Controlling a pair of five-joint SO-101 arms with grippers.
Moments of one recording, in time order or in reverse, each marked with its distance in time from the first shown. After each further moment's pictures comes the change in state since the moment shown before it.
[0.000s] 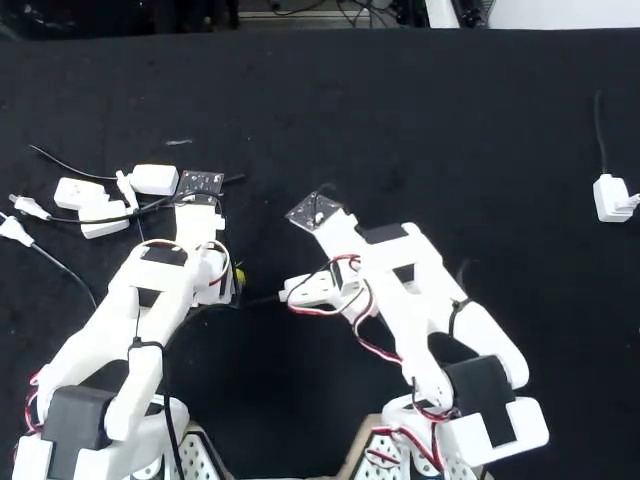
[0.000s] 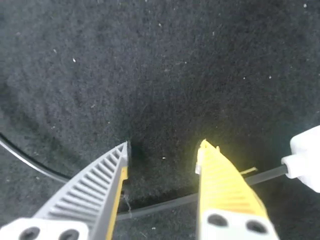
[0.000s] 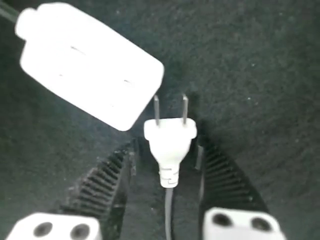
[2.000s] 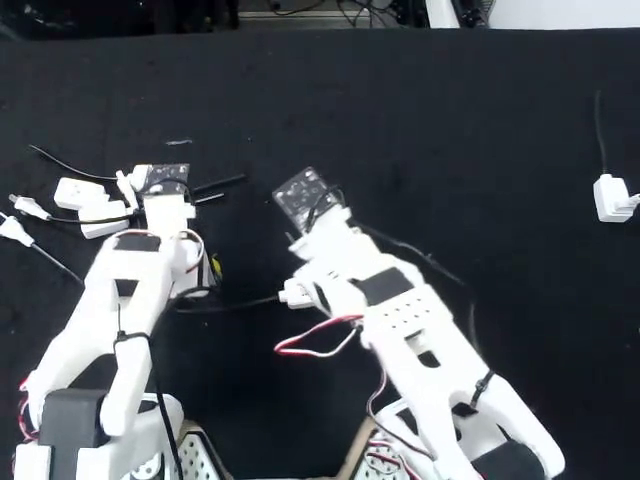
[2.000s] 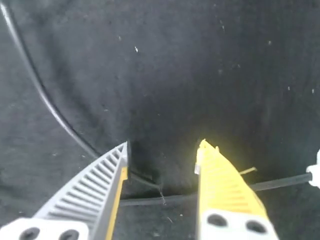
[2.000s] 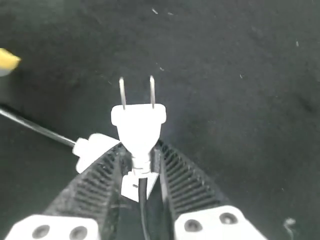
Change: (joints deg) left arm -7.6 -0.4 -4.7 8.2 0.1; right arm -9.9 -26.7 13.0 -20.0 -14.8
